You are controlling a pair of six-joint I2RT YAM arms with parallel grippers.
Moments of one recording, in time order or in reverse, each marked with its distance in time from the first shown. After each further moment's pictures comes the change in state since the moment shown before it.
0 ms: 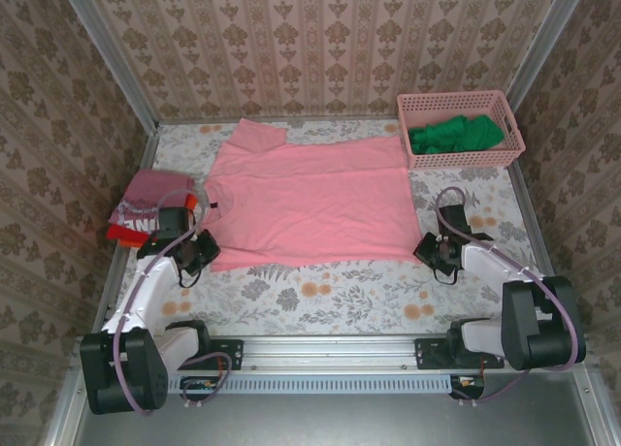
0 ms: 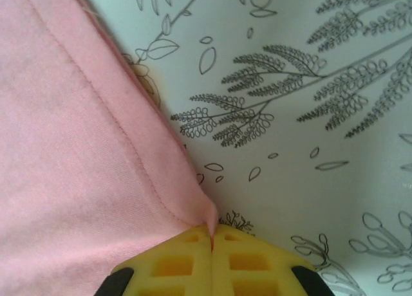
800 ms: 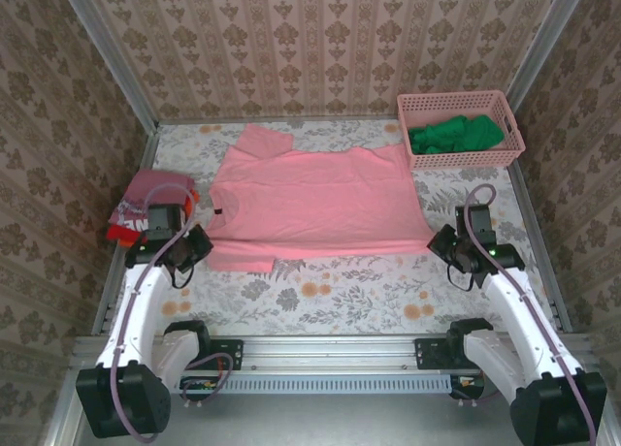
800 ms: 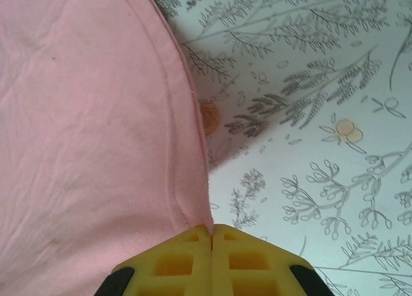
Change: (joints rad) left arm 0.000 -0.124 0.121 -0.164 -0.063 0.037; right arm 0.002 -0.399 0.138 -0.318 0.095 0.049
